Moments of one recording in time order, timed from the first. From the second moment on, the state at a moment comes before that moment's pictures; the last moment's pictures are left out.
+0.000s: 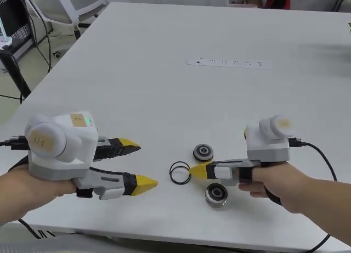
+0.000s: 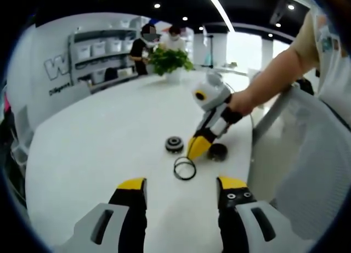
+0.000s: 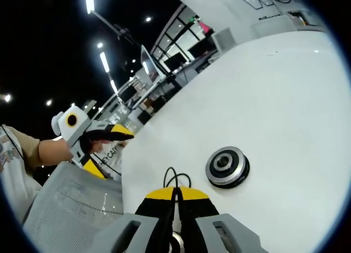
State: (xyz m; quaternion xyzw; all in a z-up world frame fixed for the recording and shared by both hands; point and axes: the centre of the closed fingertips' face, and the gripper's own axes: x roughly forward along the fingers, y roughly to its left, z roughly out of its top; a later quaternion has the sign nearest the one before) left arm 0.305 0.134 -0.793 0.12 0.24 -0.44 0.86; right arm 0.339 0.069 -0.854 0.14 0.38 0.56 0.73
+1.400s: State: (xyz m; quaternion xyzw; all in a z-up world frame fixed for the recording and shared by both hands) left arm 0.308 0.130 -0.796 0.12 0.25 -0.45 0.85; right arm 0.338 0.065 -0.837 0.08 0.35 0.57 0.74
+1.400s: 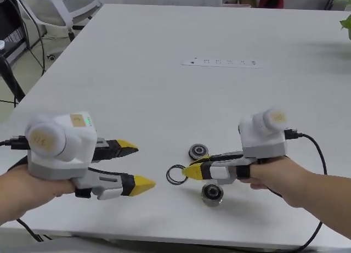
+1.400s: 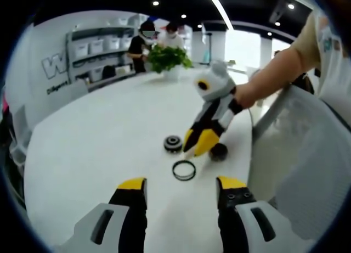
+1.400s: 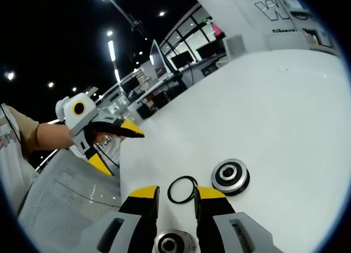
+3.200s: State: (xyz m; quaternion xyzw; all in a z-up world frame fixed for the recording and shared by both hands) left arm 0.370 0.079 -0.807 0.14 0.25 -0.47 0.83; right arm 0.378 0.024 -0.844 -0.05 0.26 0.57 0.78
